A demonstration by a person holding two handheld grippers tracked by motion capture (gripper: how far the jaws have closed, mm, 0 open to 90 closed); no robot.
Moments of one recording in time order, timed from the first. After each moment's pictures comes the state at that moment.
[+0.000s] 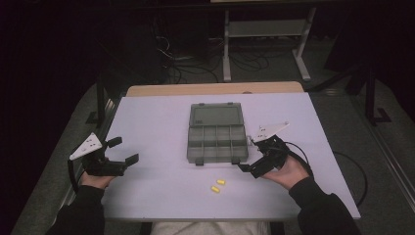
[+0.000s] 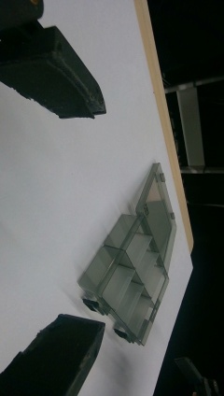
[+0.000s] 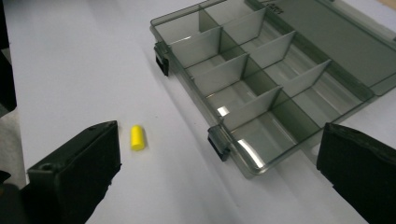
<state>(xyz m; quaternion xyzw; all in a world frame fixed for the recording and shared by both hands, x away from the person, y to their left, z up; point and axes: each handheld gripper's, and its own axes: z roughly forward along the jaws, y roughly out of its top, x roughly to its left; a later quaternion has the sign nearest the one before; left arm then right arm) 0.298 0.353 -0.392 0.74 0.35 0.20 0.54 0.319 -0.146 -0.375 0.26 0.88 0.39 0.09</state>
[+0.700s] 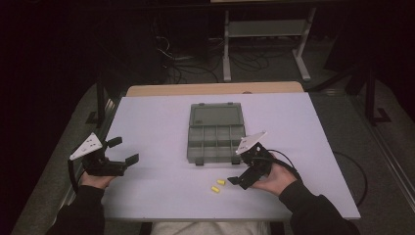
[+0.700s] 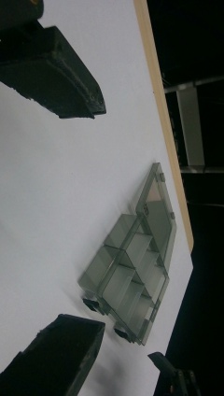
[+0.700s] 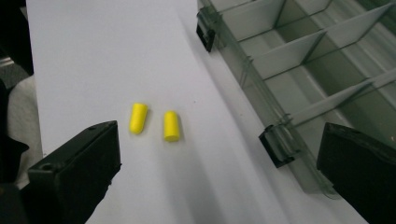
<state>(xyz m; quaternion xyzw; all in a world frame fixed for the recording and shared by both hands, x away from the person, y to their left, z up) 0.298 0.352 -0.392 0.74 0.35 0.20 0.54 0.311 -0.109 -0.396 0.21 0.91 0.34 0.05</state>
